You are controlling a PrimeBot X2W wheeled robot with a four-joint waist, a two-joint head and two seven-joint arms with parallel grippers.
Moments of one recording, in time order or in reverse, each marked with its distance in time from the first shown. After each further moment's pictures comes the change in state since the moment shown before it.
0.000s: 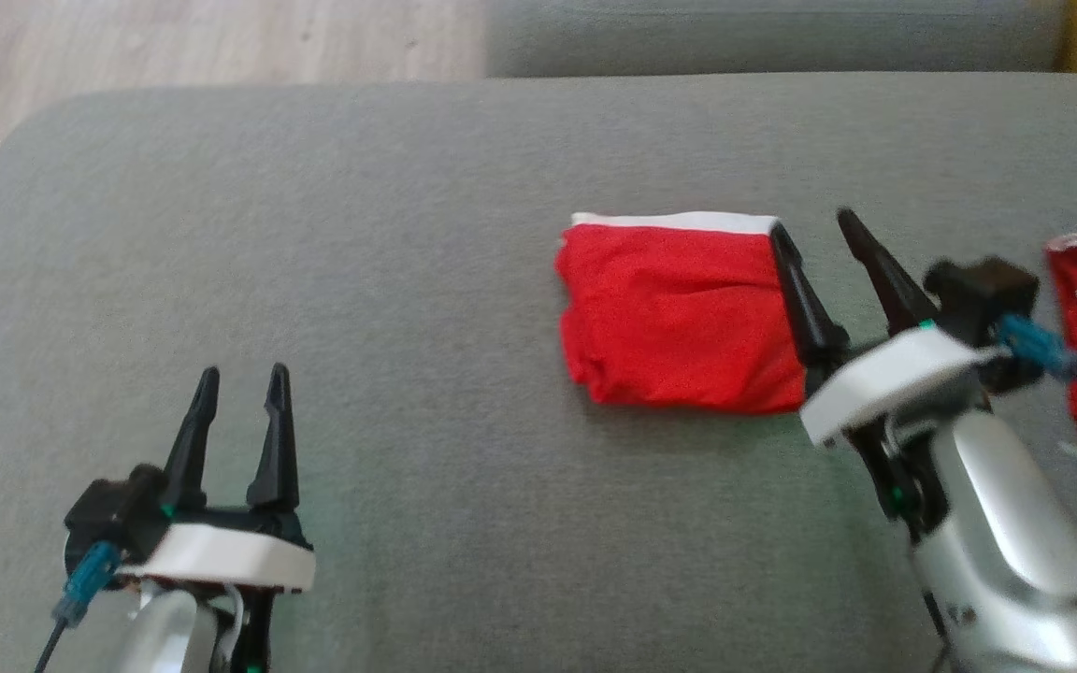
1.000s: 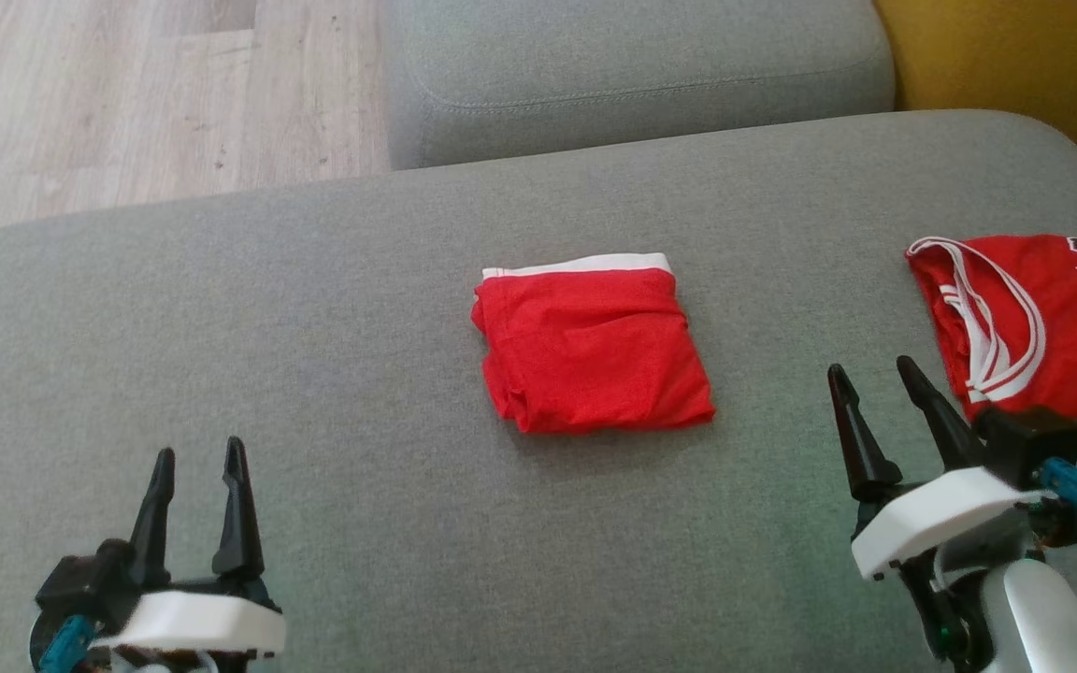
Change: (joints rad) left arm 0.133 0.003 0.068 -0.021 0.000 0.062 0.000; right arm 0.333 0.030 -0.169 -0.203 -0.100 0.000 0.078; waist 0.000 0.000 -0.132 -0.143
